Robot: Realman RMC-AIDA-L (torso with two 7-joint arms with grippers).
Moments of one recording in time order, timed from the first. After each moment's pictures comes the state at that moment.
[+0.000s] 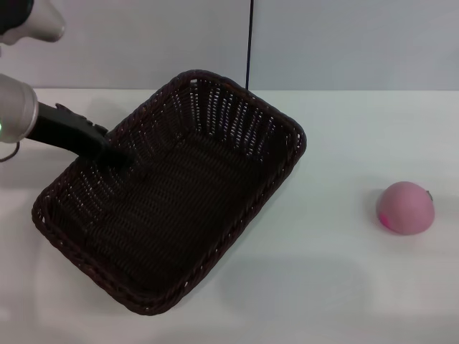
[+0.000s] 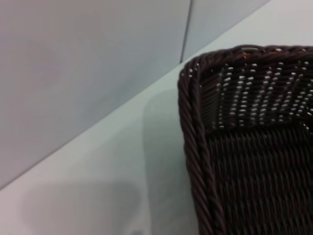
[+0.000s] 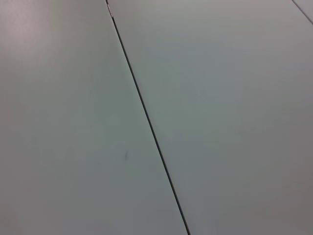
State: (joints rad) left arm -0.46 -2.07 1.23 1.45 2.53 1.49 -2.37; right arm 0.23 2.08 -0.34 0.07 -0.85 -1.89 0.50
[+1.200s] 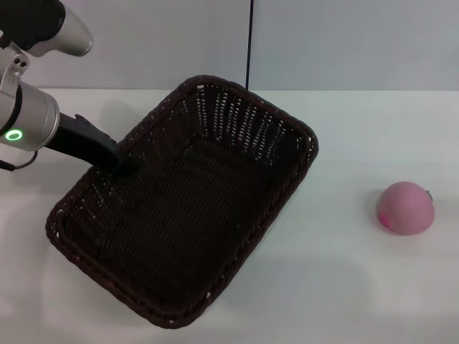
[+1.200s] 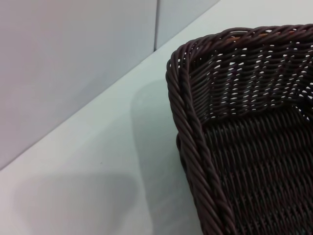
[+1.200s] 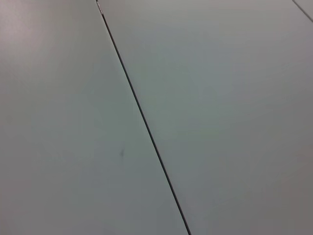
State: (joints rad) left arm -0.48 -2.07 1.28 1.40 2.53 1.48 -2.36; right arm 0.22 2.08 -0.34 0.07 -0.85 -1.88 0.56
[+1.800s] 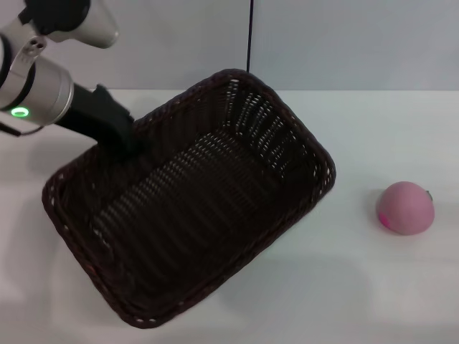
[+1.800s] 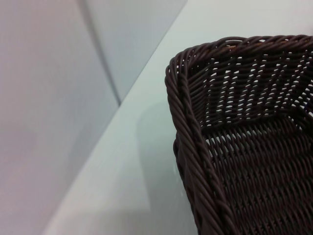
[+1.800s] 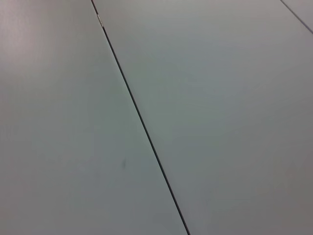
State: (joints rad) left arm -0.55 -2.07 1.28 1.46 2.53 1.52 -2.12; right arm 0.21 2.08 -0.34 0.07 -0.85 -1.91 0.58
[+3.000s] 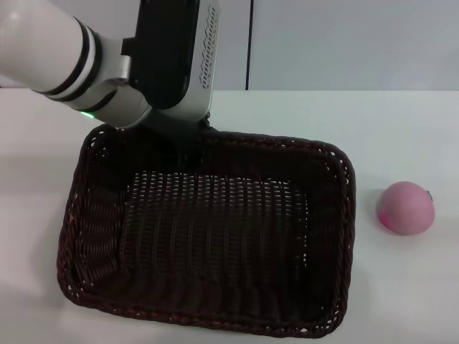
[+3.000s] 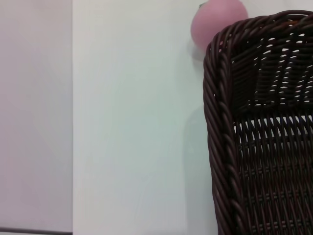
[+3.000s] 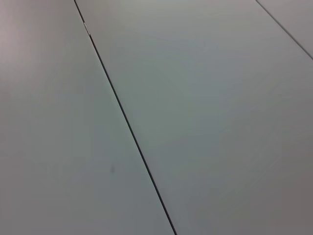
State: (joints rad) left arm -0.59 -2.08 1.54 1.54 2.51 1.48 -1.78; right arm 0.16 2.08 -0.34 0.08 -0.85 -1.94 0.62
